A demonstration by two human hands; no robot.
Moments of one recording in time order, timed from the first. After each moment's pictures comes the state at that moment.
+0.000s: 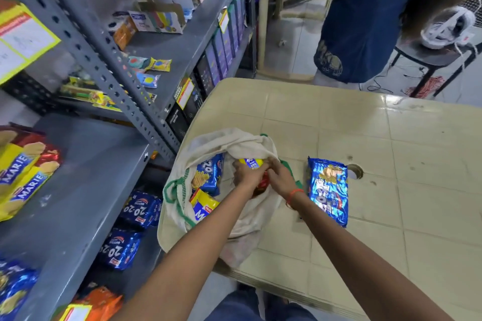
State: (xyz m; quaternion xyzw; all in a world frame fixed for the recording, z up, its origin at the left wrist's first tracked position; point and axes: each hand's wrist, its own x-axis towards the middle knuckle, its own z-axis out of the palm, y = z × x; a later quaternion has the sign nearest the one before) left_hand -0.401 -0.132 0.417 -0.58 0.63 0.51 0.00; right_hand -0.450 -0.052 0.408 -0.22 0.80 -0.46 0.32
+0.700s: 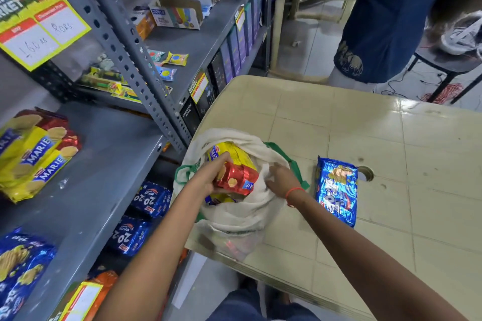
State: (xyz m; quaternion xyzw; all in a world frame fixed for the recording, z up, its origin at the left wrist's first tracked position) left_hand -0.318 -0.201 0.466 -0.57 0.46 0.68 0.04; right_hand -0.442 -0.061 0.396 -0.36 0.88 -0.16 0.28
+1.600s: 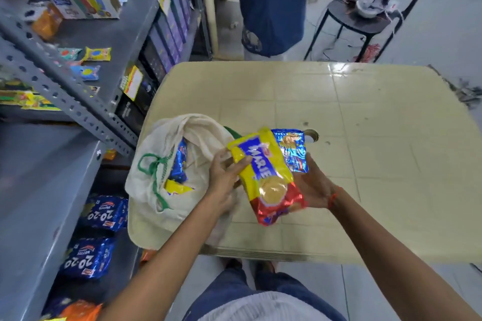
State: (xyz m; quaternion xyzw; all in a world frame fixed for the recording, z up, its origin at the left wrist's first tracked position) left_hand -0.352 -0.076 0.429 -0.38 0.47 0.79 -0.08; right_hand -0.457 0.117 0.410 -0.01 0.40 -0.63 0.67
